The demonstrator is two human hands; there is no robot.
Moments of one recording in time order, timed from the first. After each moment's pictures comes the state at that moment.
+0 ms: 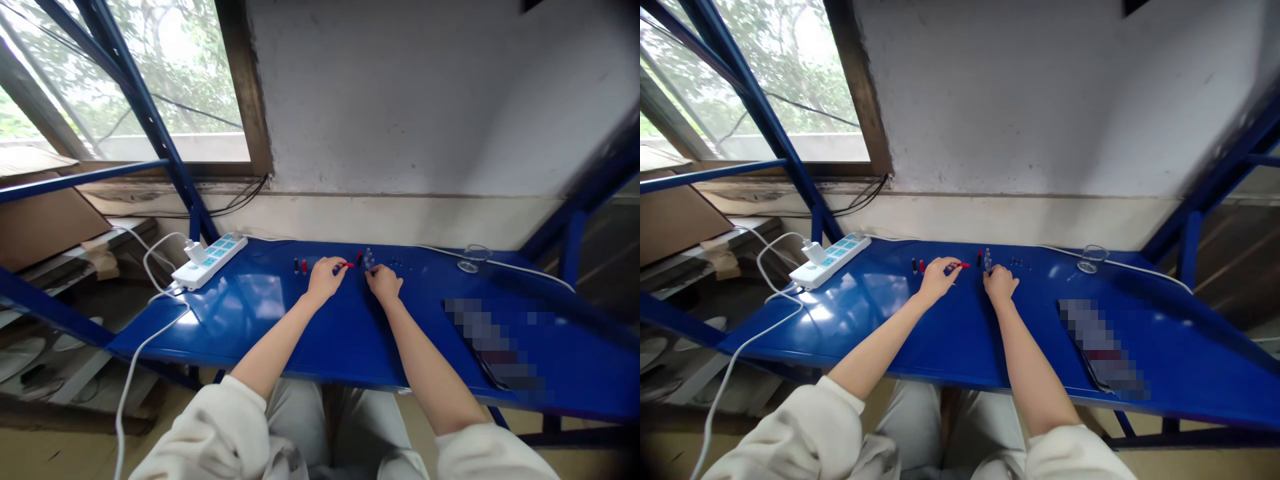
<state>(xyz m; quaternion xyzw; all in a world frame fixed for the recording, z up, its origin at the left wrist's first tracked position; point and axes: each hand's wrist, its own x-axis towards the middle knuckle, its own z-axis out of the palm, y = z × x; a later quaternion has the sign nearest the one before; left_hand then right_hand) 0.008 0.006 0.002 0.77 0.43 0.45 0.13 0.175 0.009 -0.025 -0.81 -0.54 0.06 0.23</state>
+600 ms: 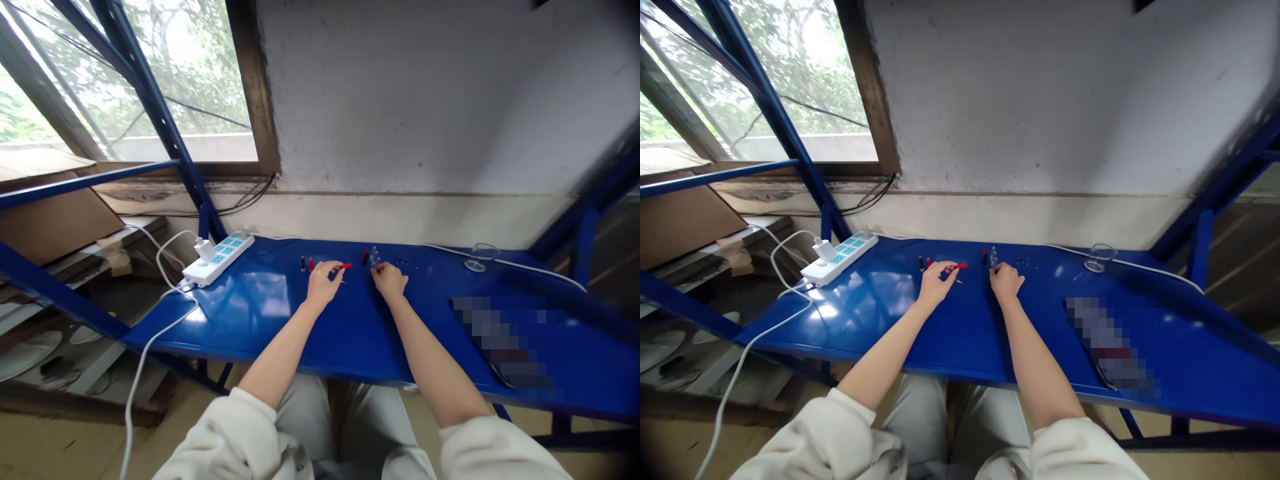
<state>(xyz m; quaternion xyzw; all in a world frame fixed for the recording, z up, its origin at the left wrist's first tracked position) -0.010 -0.010 -0.010 0.72 0.43 0.53 0.15 0.174 0.013 -0.028 -0.81 -0.53 0.06 0.24</state>
